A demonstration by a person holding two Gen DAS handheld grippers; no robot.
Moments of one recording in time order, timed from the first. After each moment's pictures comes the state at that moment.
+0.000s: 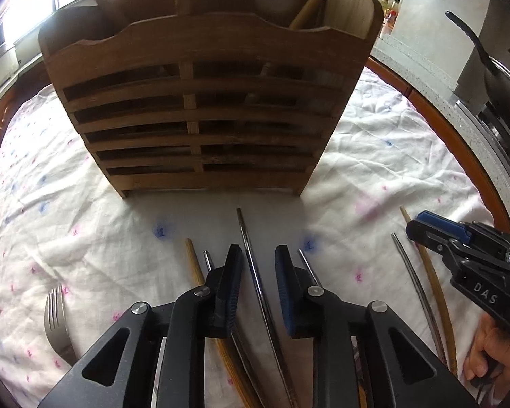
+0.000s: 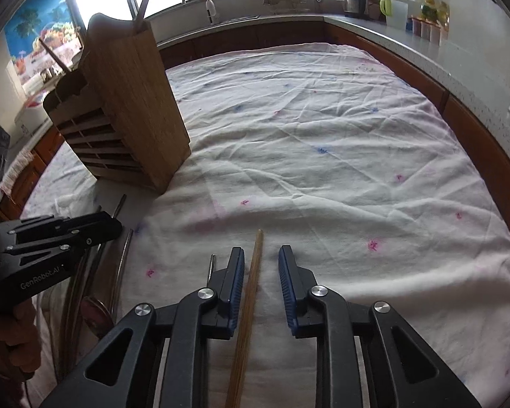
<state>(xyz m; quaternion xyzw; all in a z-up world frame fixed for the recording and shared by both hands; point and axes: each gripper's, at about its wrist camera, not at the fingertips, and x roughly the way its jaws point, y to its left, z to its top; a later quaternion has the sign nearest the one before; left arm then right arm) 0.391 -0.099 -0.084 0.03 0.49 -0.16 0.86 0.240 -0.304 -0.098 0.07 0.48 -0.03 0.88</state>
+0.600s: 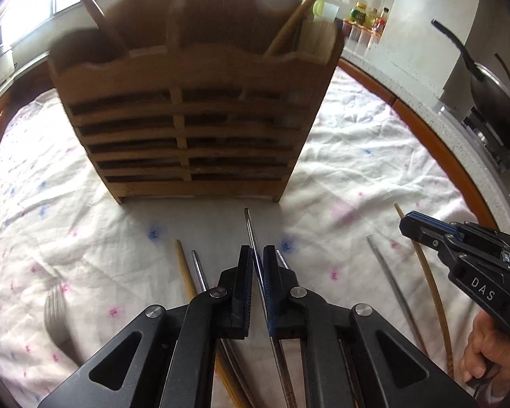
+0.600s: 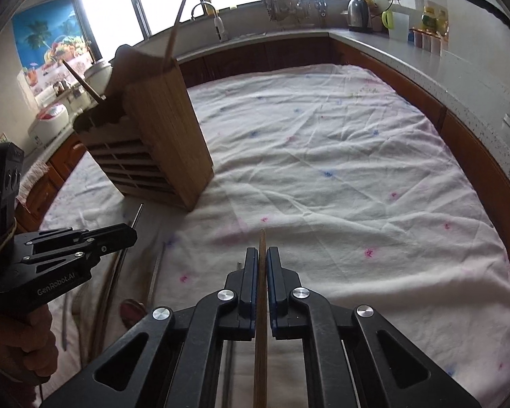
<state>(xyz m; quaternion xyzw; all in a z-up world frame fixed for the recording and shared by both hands) 0.373 -0.094 -0.068 0.01 0.47 -0.18 0.87 0.225 -0.305 -0.063 0.10 0.44 0.00 0.89</state>
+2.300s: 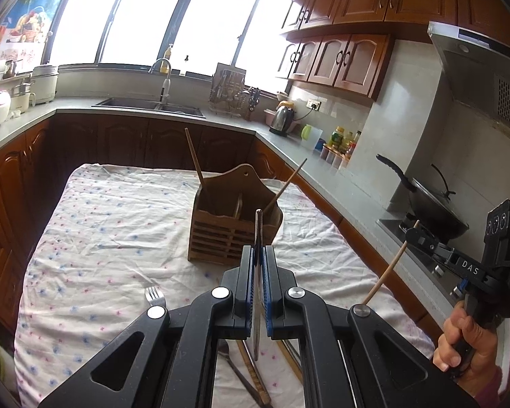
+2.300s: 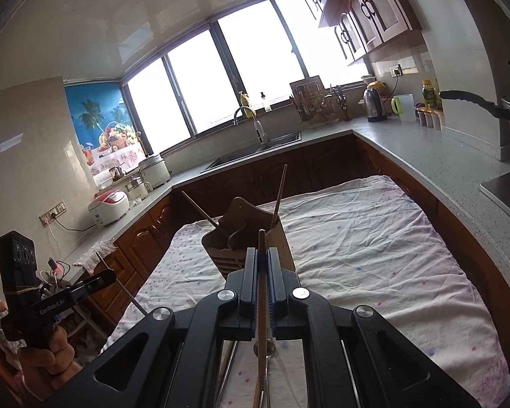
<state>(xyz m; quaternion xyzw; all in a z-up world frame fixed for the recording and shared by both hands) 0.167 0.049 0.099 -0.11 0.27 -0.19 0.94 0.126 -0.281 0.089 0.16 0.24 0.05 0.96</state>
